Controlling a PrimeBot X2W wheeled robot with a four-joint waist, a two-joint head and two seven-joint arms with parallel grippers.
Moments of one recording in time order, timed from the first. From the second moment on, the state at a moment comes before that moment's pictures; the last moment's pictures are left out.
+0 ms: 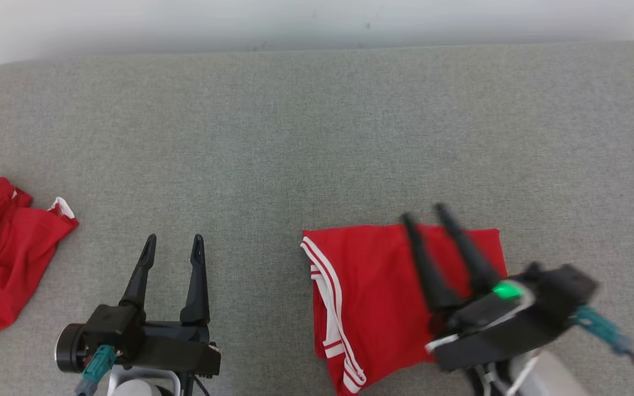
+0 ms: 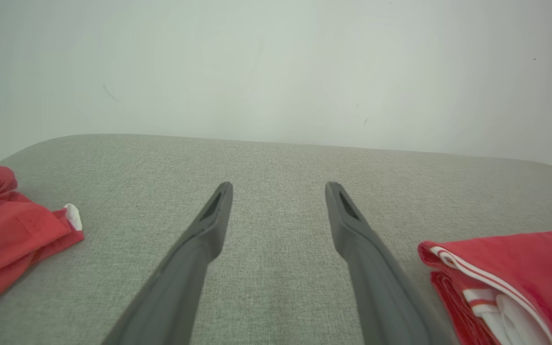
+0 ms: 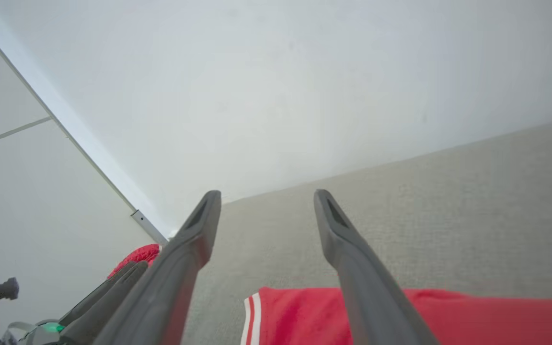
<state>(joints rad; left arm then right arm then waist) -0.28 0.08 -0.20 0.08 -0.21 0.14 -0.26 -0.26 -0.23 0.59 -0.06 0.62 0.13 -0.26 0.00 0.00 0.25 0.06</state>
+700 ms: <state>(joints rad) -0.21 0.11 -0.17 0.01 -0.18 0.15 -0.26 -0.03 -0.26 0.02 -0.07 0.32 0.13 -0.21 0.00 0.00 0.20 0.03</state>
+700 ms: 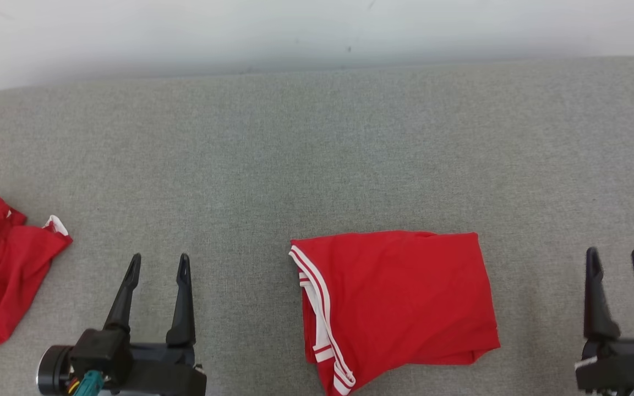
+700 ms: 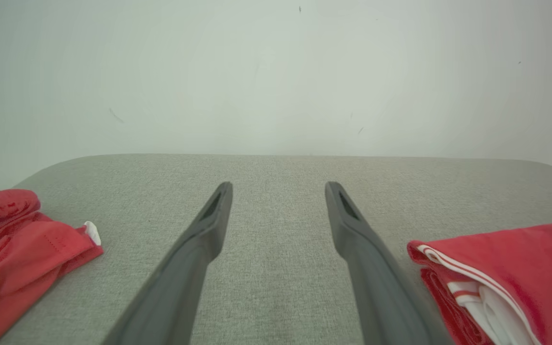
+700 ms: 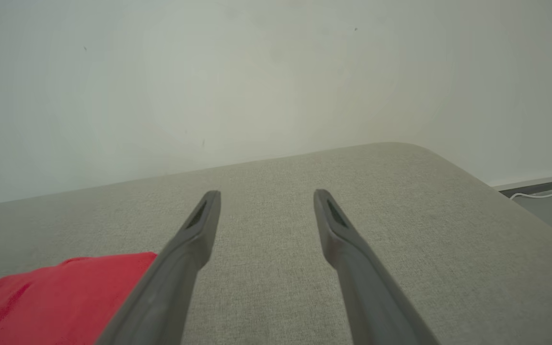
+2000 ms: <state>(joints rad) -0.20 0.09 -0.25 0.04 -0.20 0.16 -0.26 -0.08 -0.37 0.30 0.10 0.40 0.13 -0.04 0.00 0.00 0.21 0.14</state>
